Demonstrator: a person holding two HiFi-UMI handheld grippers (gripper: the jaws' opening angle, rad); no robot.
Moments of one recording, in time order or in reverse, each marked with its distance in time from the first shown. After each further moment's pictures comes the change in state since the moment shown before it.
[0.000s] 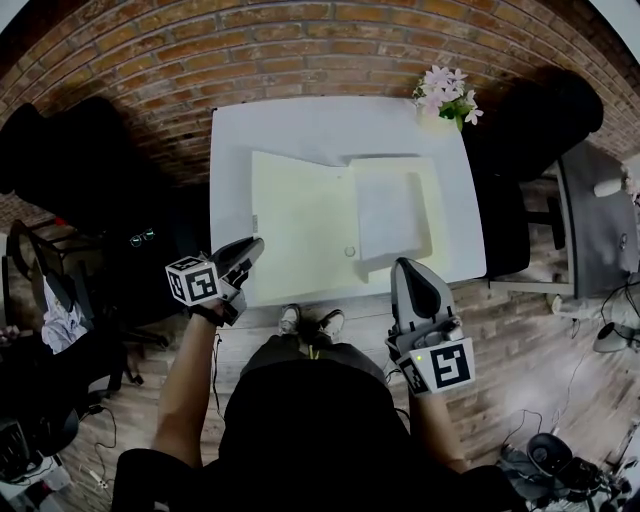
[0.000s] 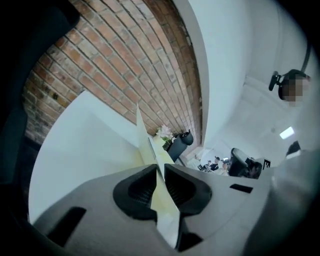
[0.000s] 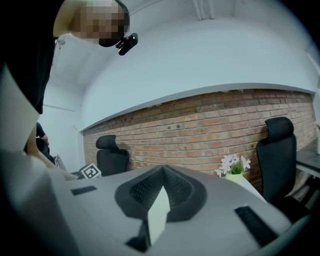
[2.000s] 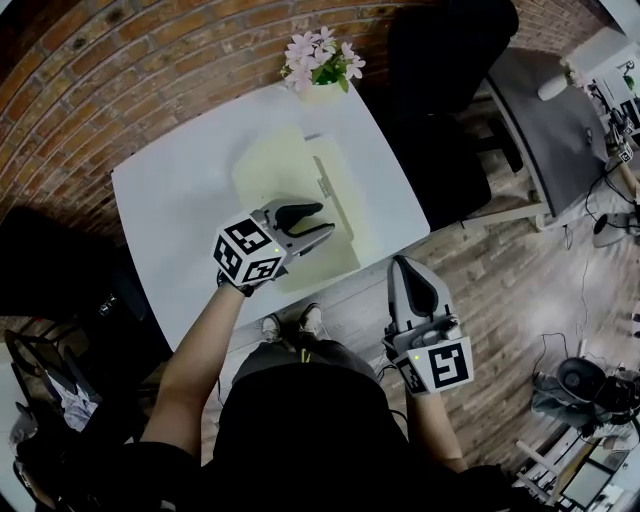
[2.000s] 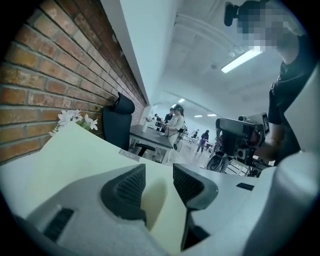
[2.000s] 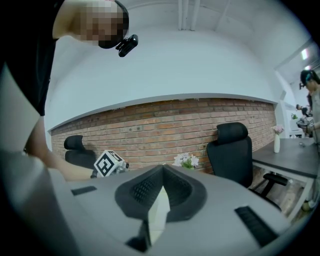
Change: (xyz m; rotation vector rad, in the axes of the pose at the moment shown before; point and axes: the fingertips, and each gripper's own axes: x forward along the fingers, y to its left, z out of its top) left arm 0.283 -0.233 -0.063 0.713 0.421 -0.501; right arm -0.111 -0.152 -0.002 0.055 -0.036 -0.334
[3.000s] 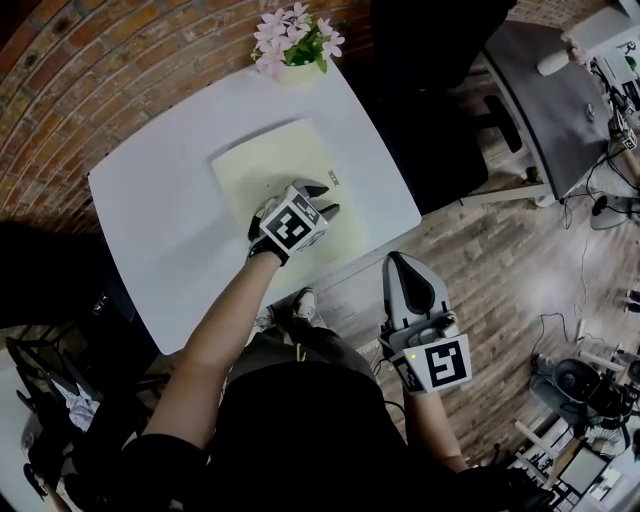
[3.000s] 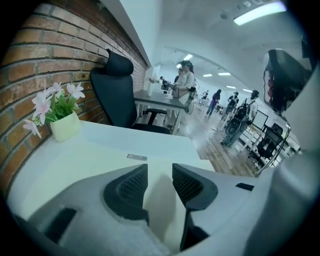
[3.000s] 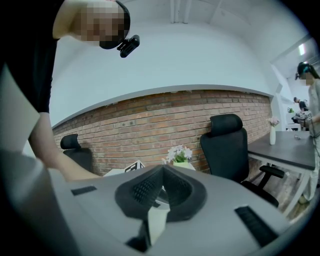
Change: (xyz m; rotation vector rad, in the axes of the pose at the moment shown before) left arm 0.120 0.050 -0.089 0.099 0.449 0.108; right arm -0.001 -0.045 -0.028 0.033 0.075 -0.035
